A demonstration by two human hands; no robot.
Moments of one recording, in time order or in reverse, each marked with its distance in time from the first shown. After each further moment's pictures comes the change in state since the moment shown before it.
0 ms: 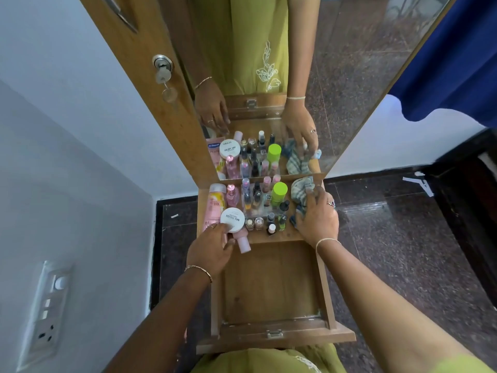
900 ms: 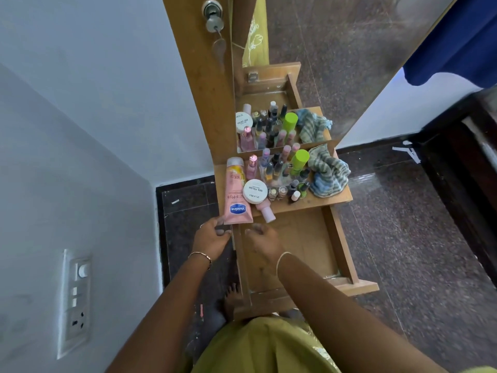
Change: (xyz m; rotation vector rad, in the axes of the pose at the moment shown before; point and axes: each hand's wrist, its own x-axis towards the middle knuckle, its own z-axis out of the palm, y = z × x) left_hand -0.013 -0.091 -0.005 -0.472 -0.157 -0.260; right_hand -0.133 -0.163 0.068 1.140 -0.479 0.528
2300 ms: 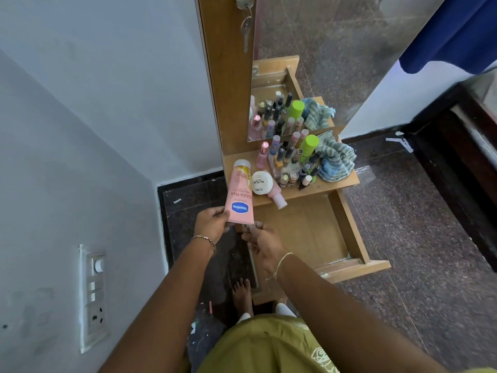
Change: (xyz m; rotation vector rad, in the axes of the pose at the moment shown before) left_hand -0.004 -0.007 -0.033 -0.396 -0.015 -0.149; right_hand -0.024 0.021 0.050 0.525 -0.007 0.156
